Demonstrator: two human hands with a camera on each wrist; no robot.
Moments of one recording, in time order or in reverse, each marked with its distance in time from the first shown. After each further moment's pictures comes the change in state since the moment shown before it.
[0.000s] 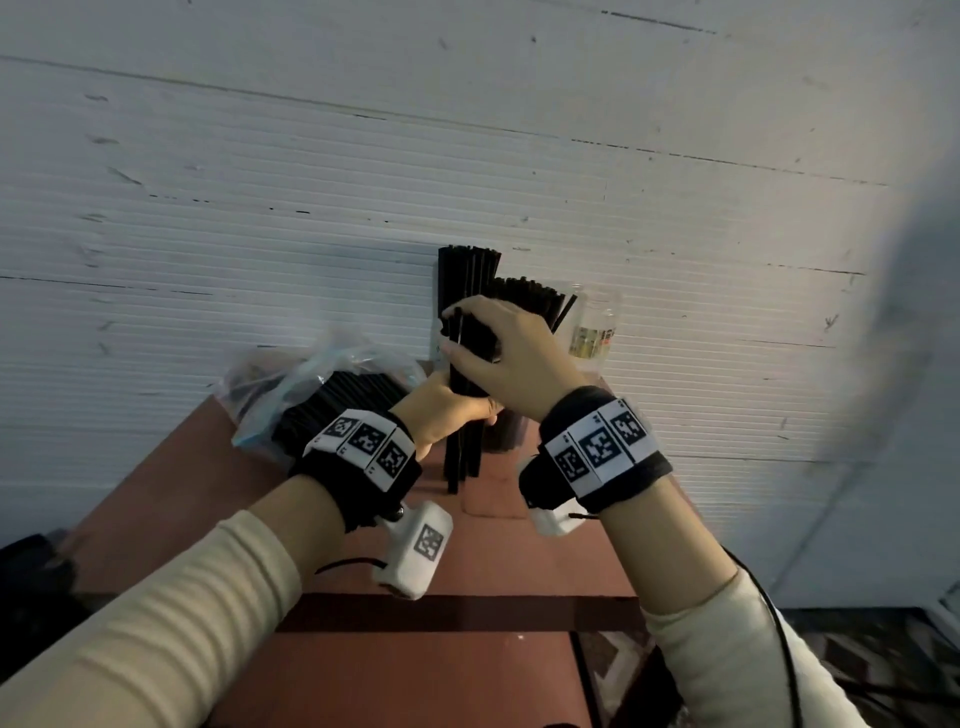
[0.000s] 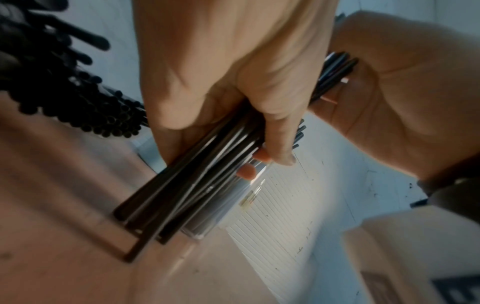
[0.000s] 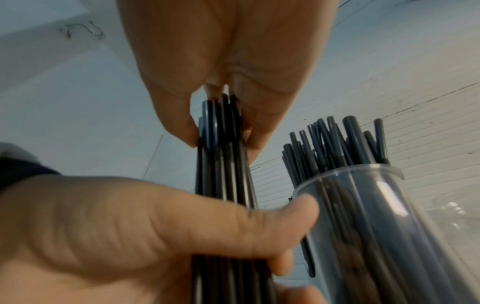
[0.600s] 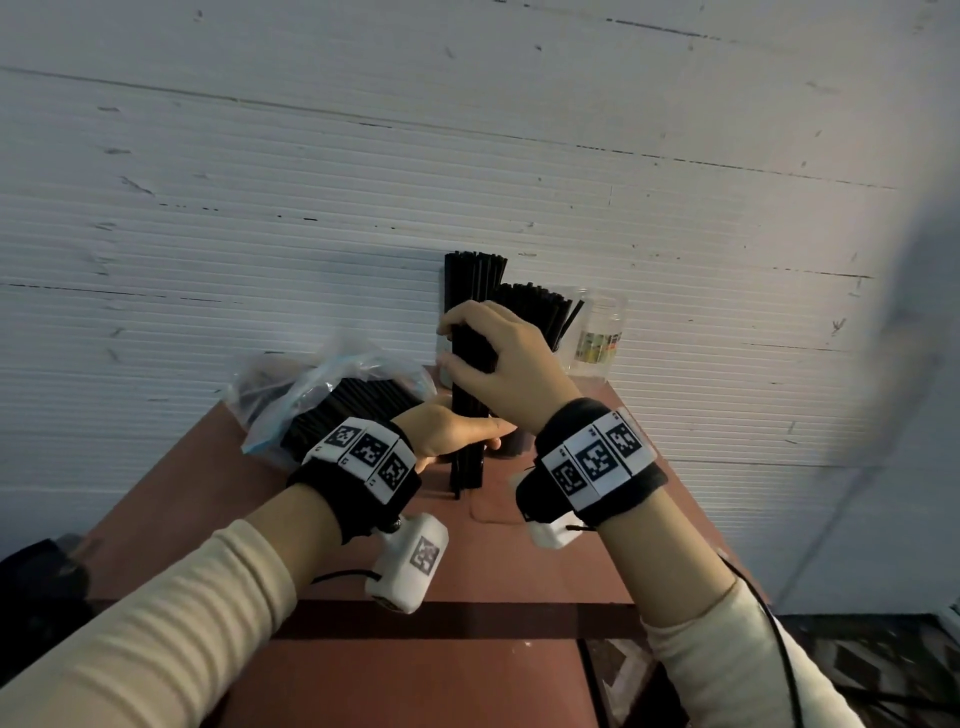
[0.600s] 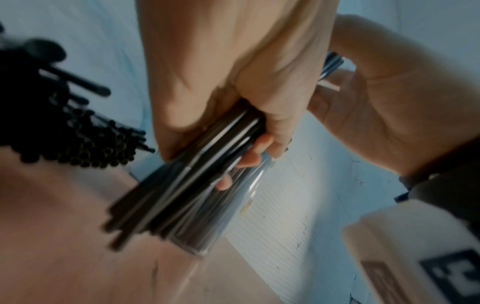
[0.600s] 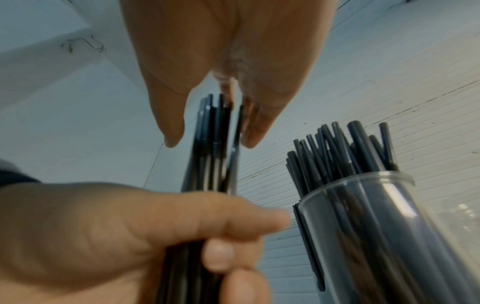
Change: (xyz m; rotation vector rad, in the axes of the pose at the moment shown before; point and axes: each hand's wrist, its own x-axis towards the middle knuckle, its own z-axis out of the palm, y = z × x) left_hand -0.003 -0.013 -0.010 0.149 -0.136 -0.128; right_hand -0.001 -0.010 0.011 0.100 0.051 -0.114
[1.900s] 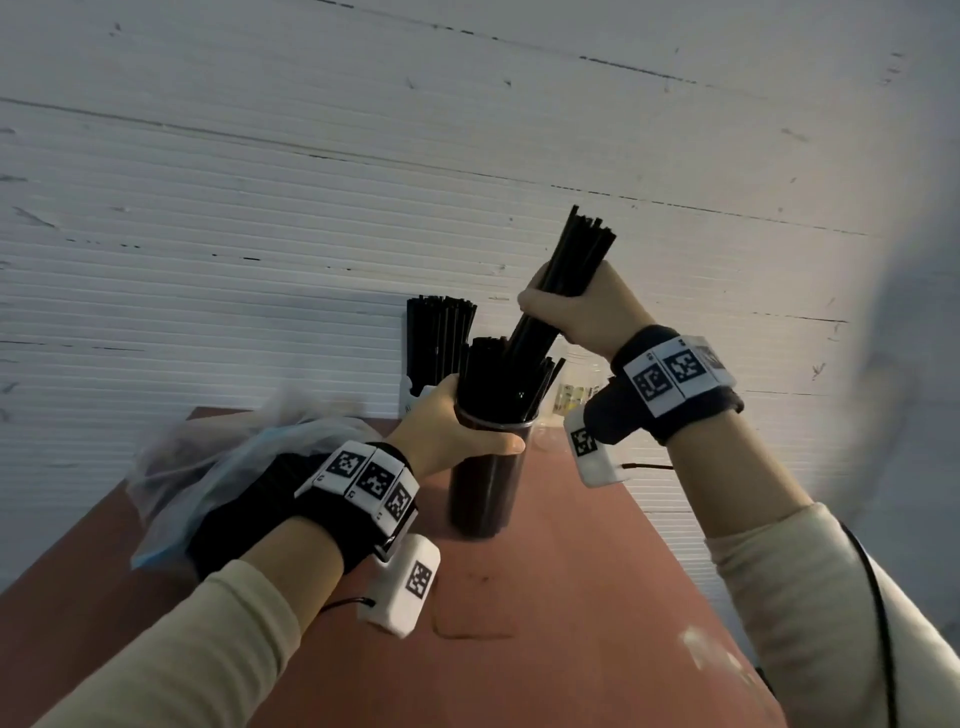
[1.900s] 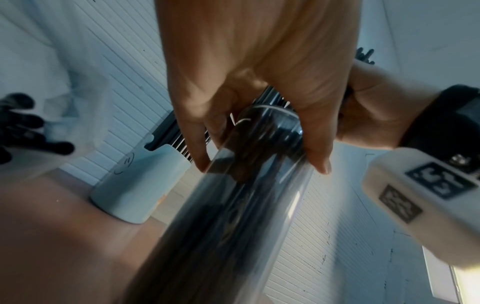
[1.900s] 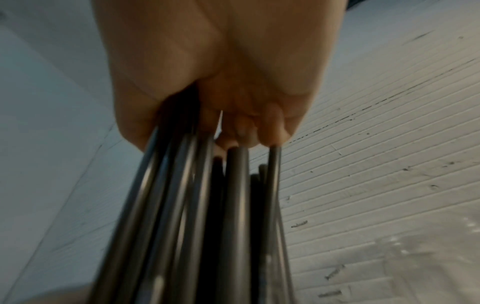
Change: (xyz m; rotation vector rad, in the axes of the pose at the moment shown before) left_hand 0.077 0.033 -0.007 0.074 0.200 0.146; right_hand 0.081 0.082 -0.095 0.013 0.043 0.389
